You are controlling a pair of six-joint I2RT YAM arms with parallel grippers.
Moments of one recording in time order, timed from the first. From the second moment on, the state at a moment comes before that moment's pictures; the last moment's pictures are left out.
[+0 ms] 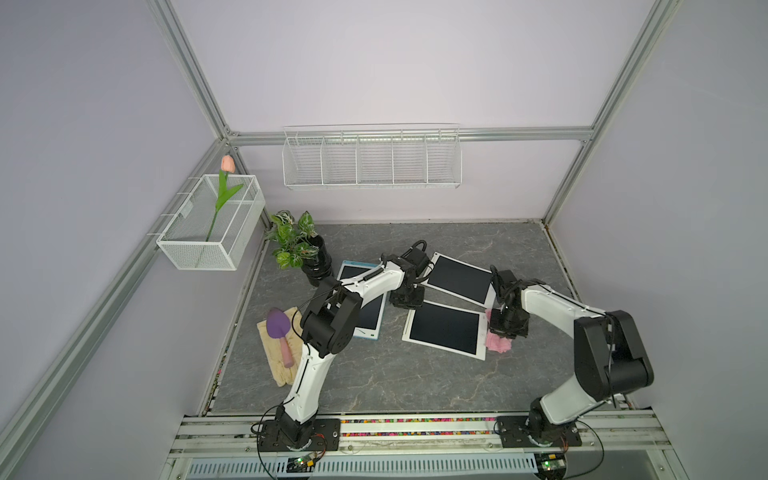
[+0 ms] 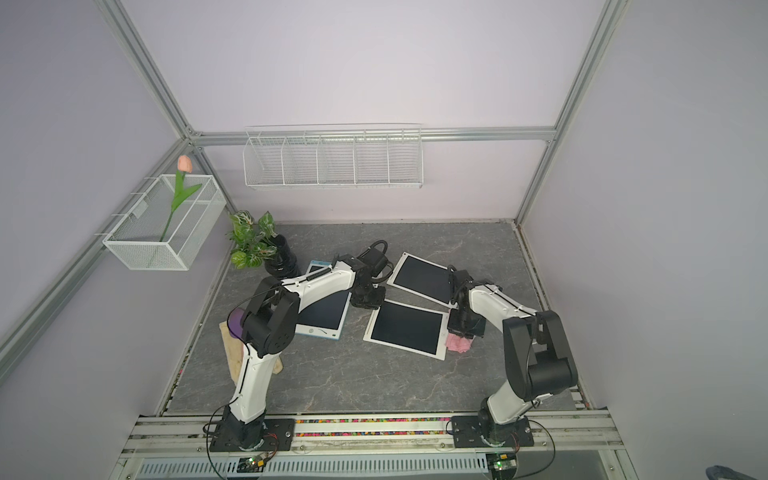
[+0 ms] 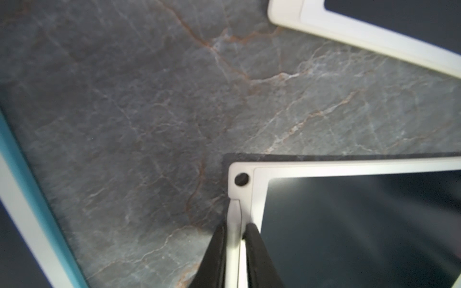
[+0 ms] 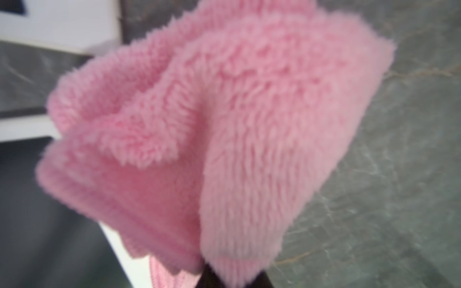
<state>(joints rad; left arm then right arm) -0.74 2.19 1.70 -0.86 0.09 -0.44 0.23 1.58 0.92 -0.93 0.11 0.51</state>
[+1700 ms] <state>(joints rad) -0.74 2.19 1.68 -0.83 0.12 -0.44 0.41 1.78 1.12 -0.93 0.14 0.51</state>
